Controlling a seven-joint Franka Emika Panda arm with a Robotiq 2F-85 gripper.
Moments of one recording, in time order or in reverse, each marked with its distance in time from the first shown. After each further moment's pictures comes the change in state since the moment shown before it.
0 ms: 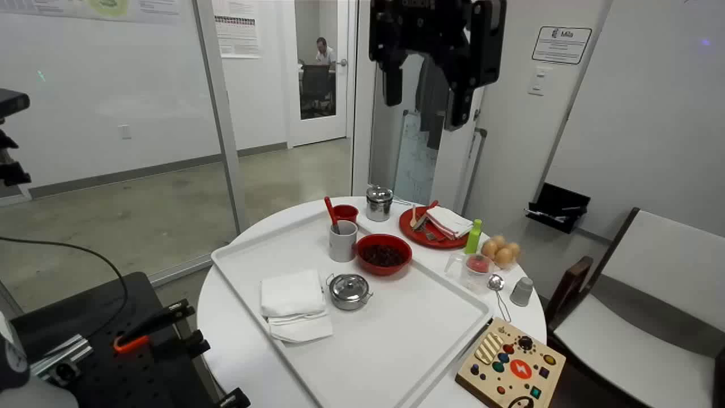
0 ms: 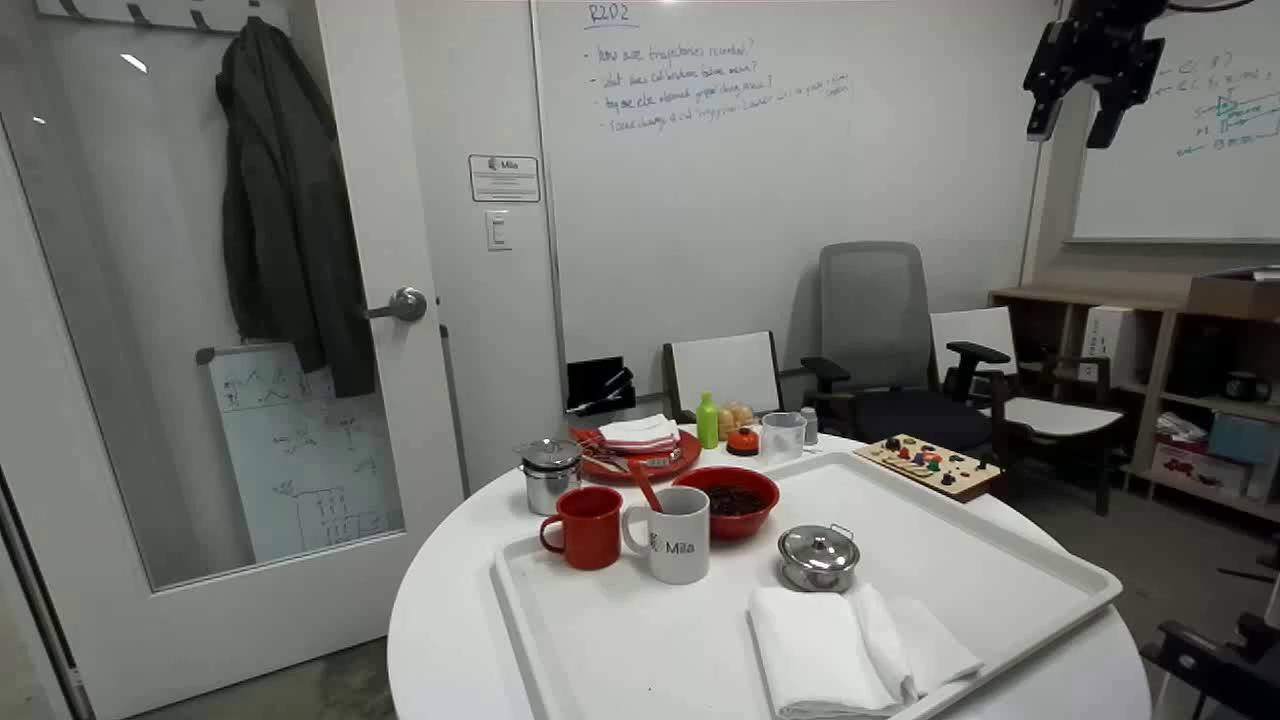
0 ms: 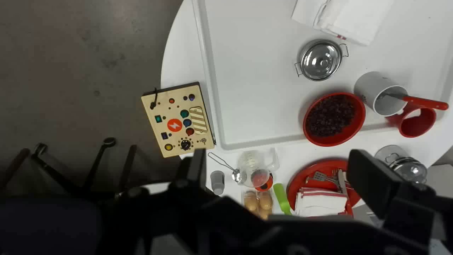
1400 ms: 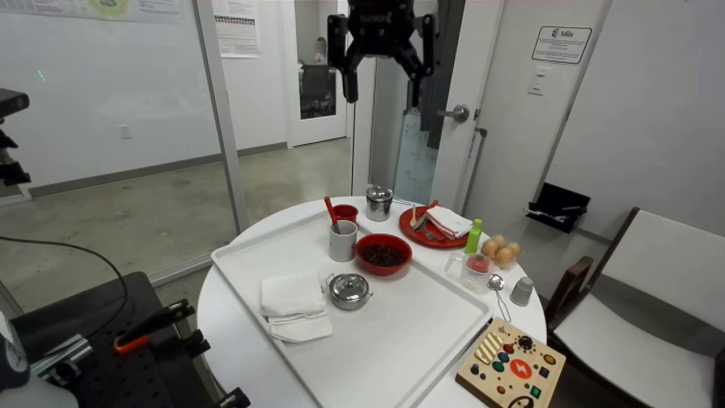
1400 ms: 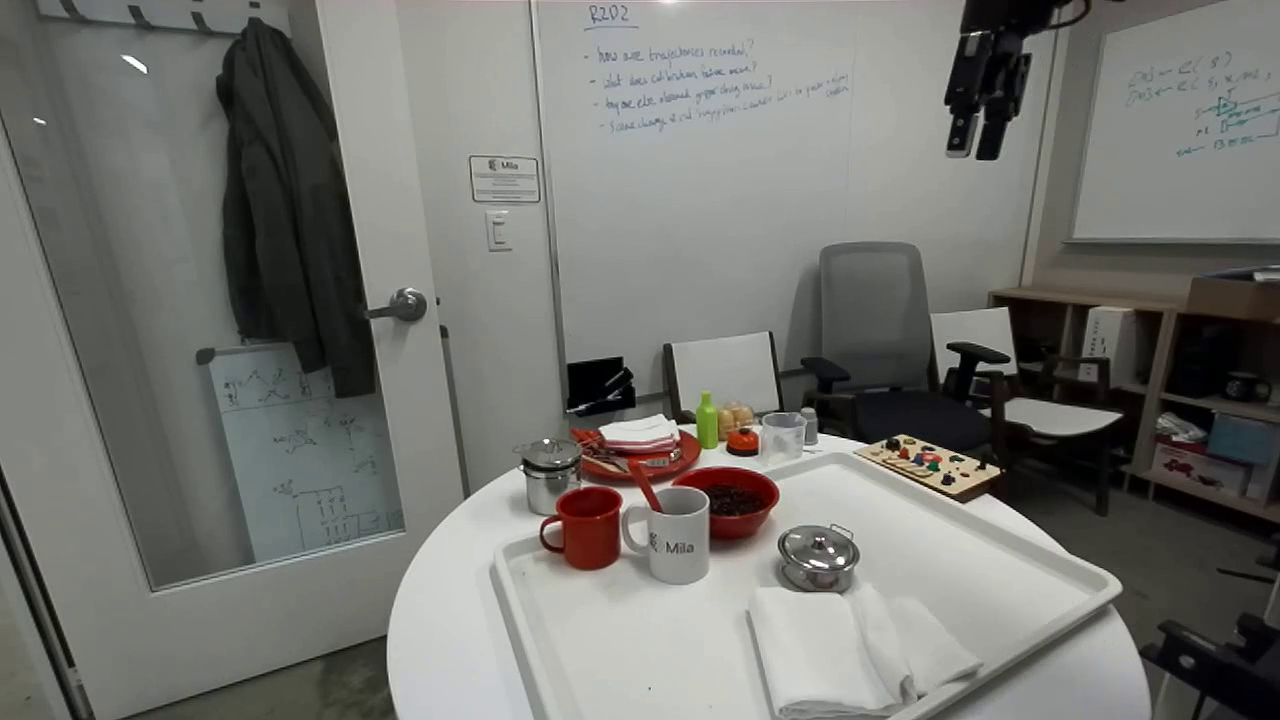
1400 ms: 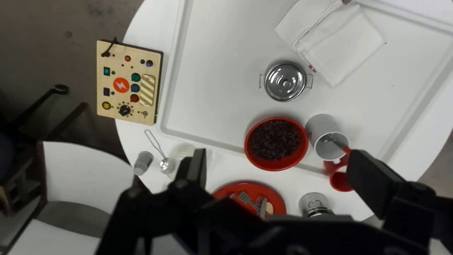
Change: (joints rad) arm 0.107 0.079 0.132 0.040 -0.016 0.002 -0.185
